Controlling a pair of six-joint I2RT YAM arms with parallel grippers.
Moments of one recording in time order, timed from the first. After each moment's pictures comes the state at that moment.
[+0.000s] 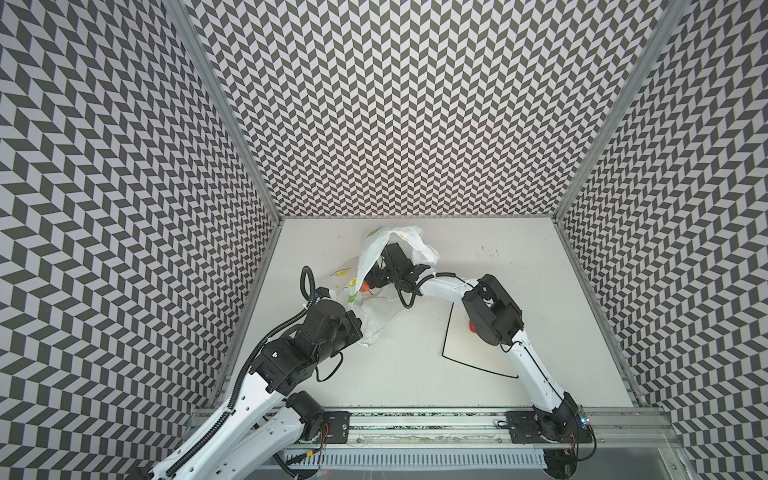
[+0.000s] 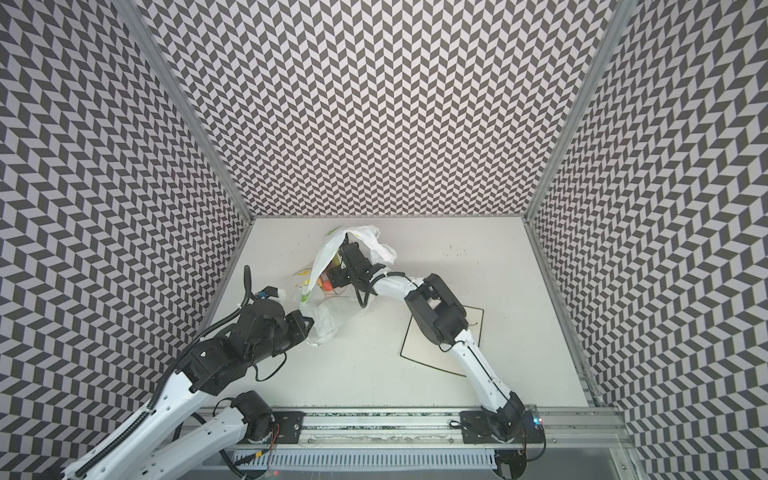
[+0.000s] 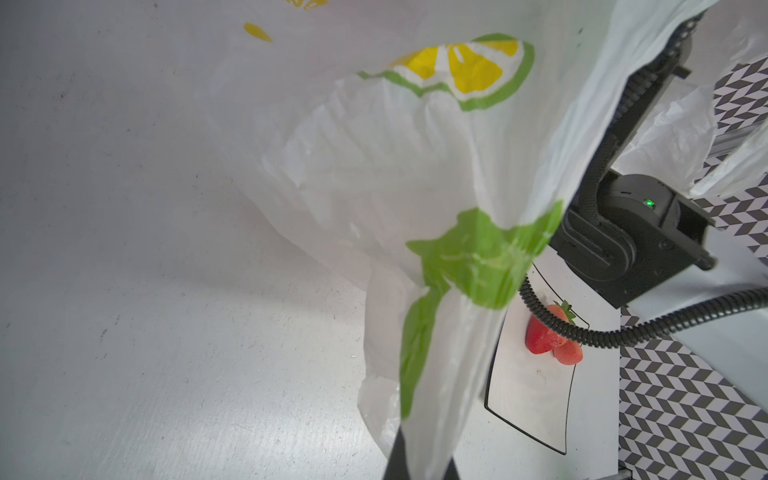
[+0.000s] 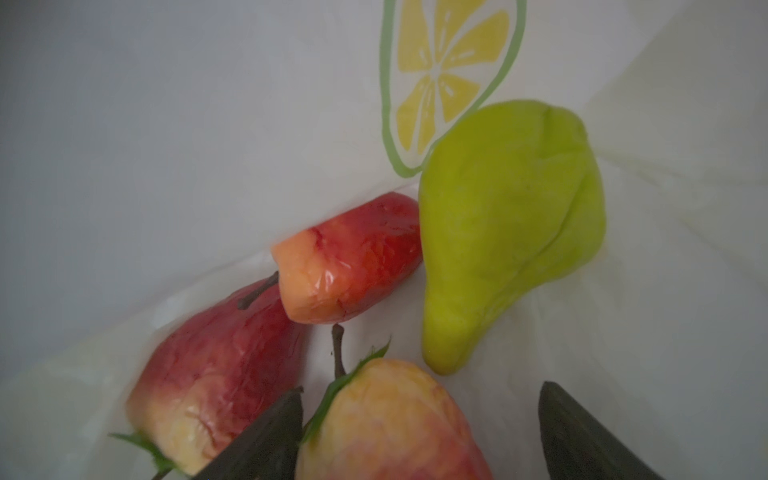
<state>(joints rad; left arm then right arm) -0.66 0.68 0.75 -0.78 -0.11 -1.01 0.78 2.47 1.90 -0.08 -0.05 0.28</state>
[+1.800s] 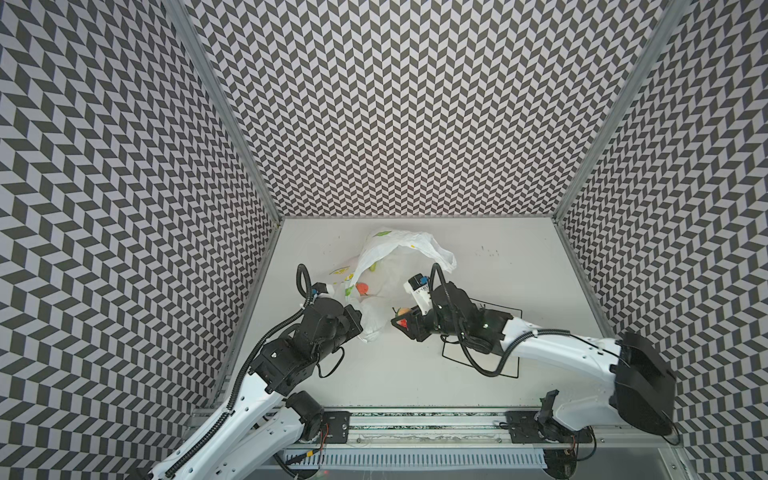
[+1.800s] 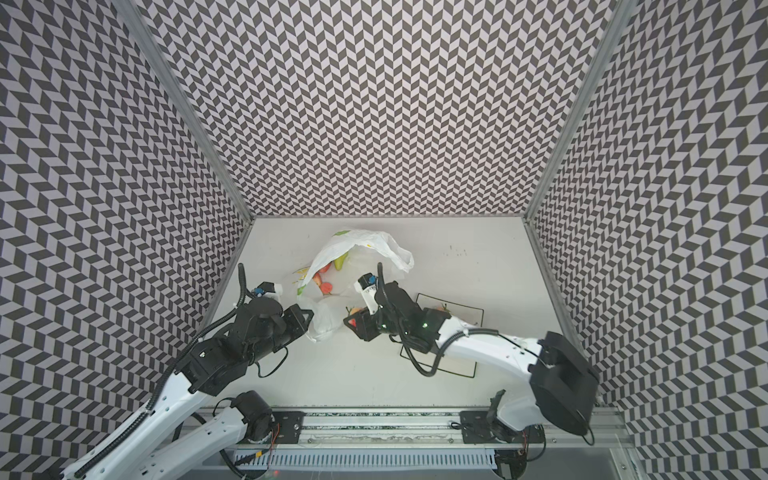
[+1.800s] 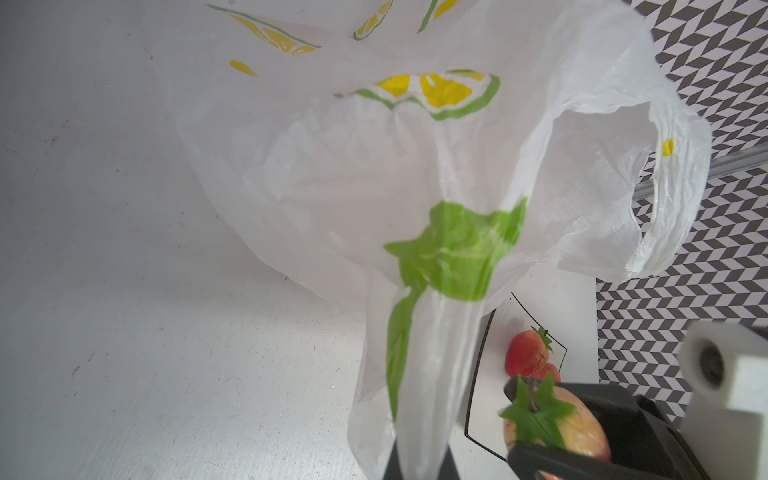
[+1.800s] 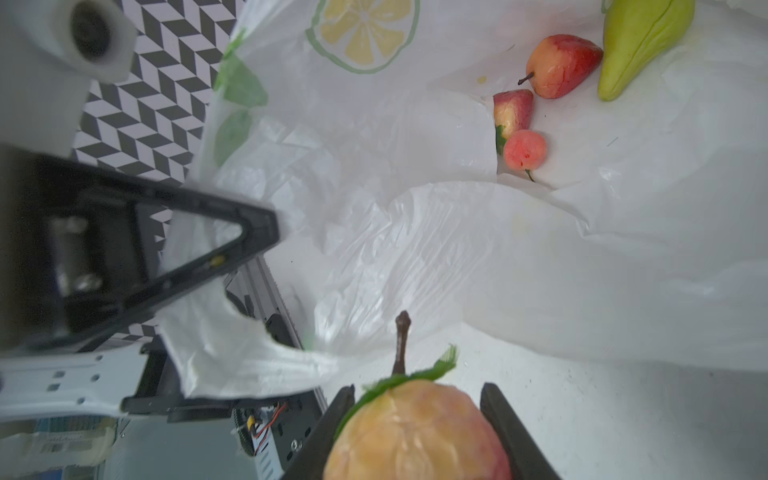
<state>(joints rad) -0.66 0.68 0.75 -0.71 -0.15 -1.02 0.98 1.34 0.87 -0.06 -0.16 0.54</state>
